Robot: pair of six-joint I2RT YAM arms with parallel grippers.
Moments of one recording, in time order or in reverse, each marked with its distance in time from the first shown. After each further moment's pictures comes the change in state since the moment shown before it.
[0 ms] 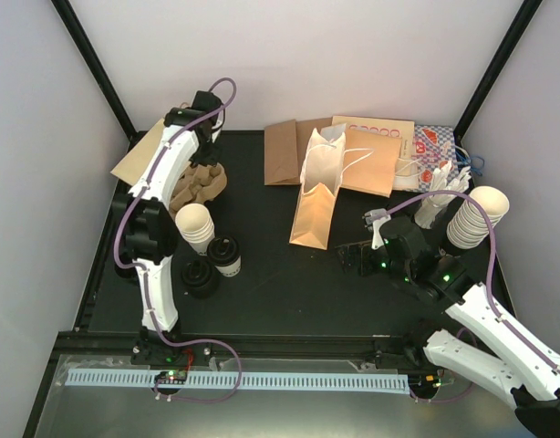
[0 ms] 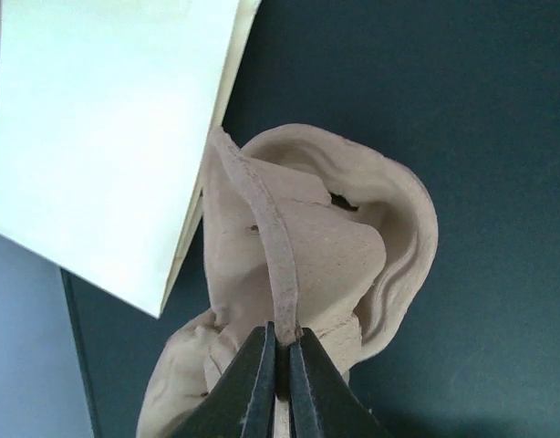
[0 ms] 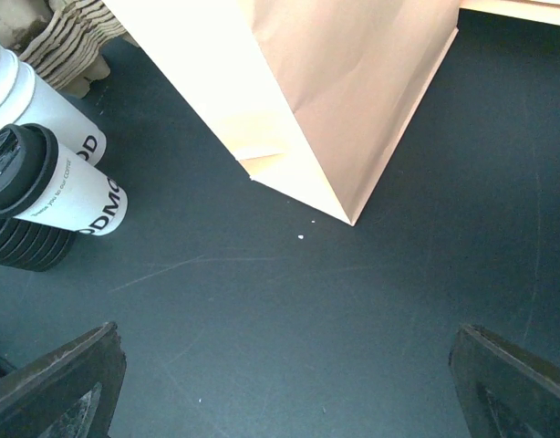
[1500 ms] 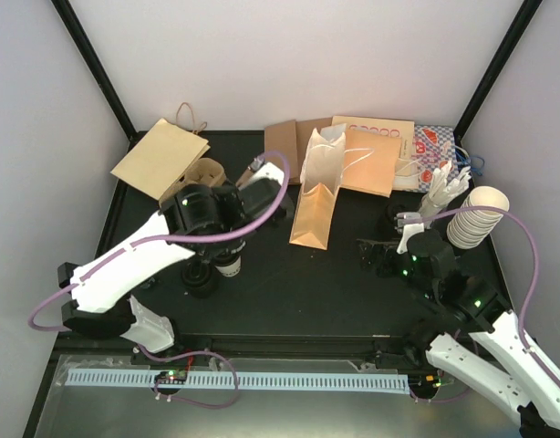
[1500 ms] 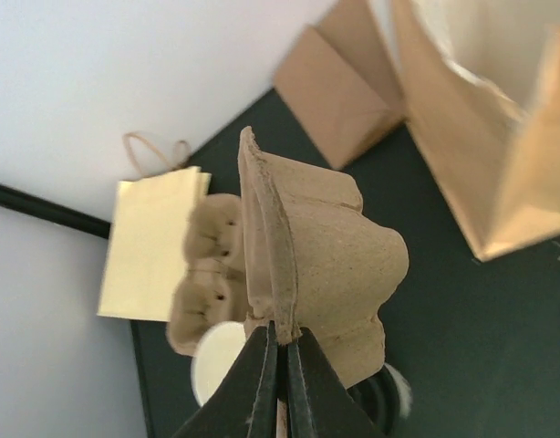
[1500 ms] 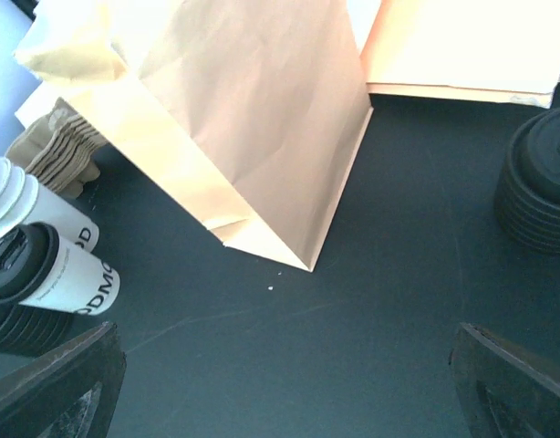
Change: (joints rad) left arm -0.887 -0.582 -0.140 -0.271 -0.553 -0.318; right arm 0.000 -0.187 0.002 -0.056 0.153 0.084
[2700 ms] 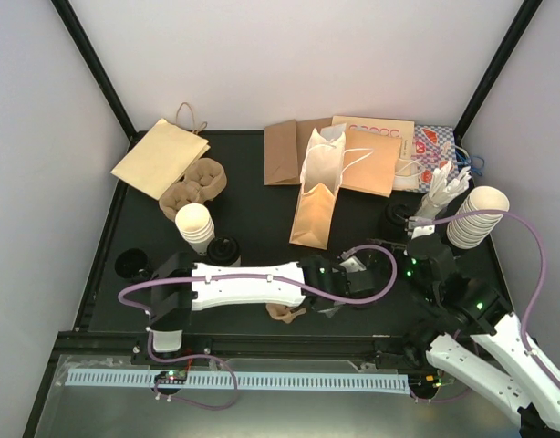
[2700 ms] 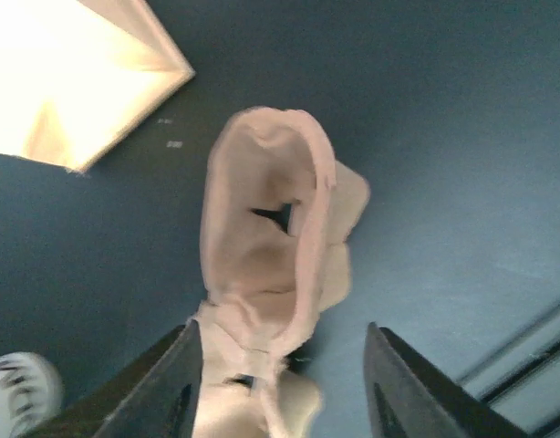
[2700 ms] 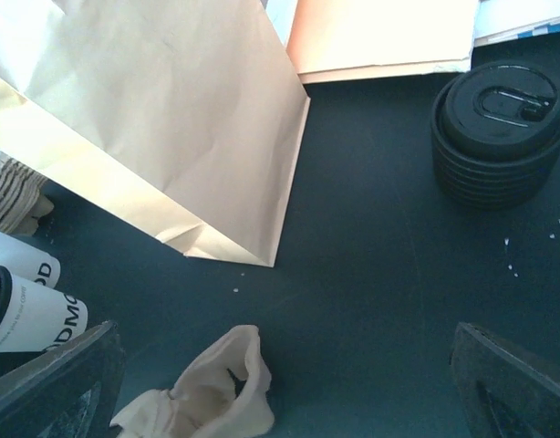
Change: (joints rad) left arm -0.319 0.372 -0.336 0.336 0.355 -0.302; right arm 0.000 -0.031 -0.008 -0.072 0.120 0.155
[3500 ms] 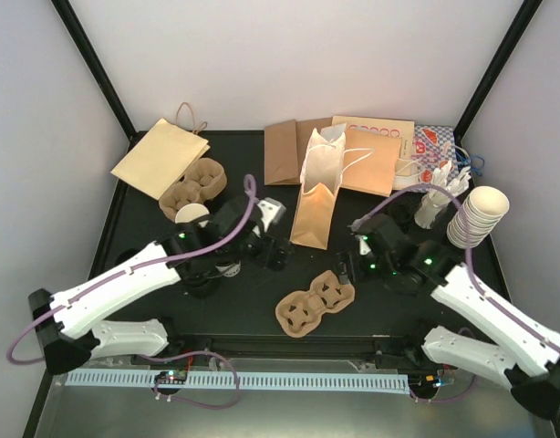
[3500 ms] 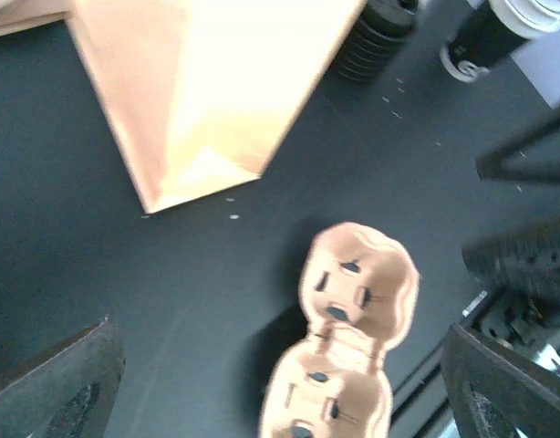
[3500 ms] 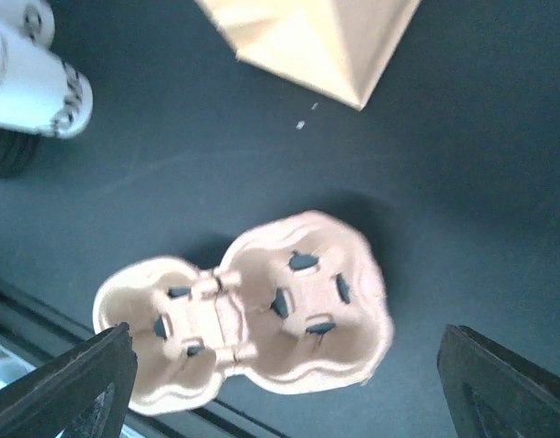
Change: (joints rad) left arm 0.424 -0.692 -0.466 0.400 0.476 0.098; right arm 0.031 0.348 0.111 -0.093 -0.311 -0.166
